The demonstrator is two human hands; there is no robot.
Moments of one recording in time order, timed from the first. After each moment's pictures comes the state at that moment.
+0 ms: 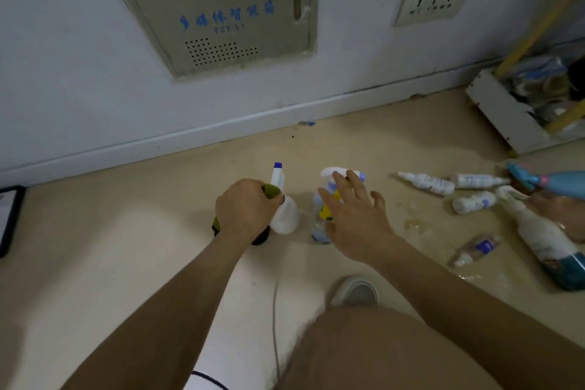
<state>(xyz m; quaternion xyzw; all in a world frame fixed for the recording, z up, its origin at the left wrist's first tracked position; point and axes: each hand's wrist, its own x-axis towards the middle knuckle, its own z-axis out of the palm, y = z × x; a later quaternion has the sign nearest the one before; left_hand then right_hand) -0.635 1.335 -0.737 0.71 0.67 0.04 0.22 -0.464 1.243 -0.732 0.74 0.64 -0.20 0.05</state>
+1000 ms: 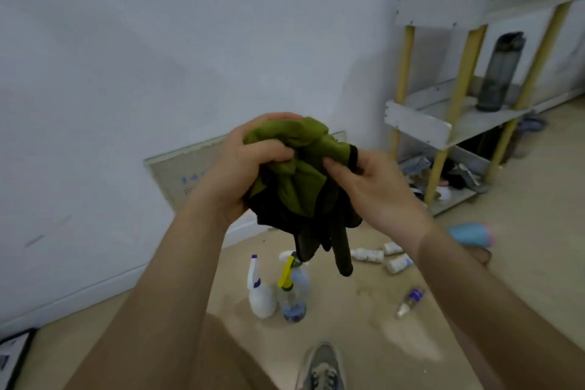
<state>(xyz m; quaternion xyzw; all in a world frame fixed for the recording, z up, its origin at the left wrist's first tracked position) -0.561 1.190 -0.385 0.68 0.20 0.35 0.61 -0.408 1.093 -0.431 0.64 0.50 -0.19 -0.55</state>
